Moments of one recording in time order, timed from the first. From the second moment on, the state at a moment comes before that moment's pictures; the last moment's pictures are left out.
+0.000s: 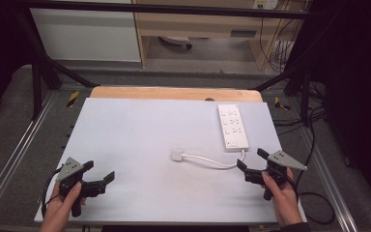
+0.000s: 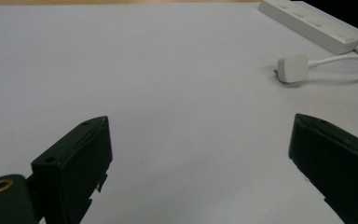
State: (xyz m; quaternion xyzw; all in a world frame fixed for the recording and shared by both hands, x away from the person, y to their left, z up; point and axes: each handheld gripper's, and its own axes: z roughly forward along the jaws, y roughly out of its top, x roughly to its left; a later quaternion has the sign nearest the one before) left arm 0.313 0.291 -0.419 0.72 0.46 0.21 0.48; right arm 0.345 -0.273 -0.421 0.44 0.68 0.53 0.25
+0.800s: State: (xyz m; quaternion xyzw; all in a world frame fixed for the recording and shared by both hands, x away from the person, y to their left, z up) left arm 0.312 0.289 -0.419 0.72 0.46 0.21 0.47; right arm 0.345 -0.237 -0.445 0.40 0.75 0.48 0.21
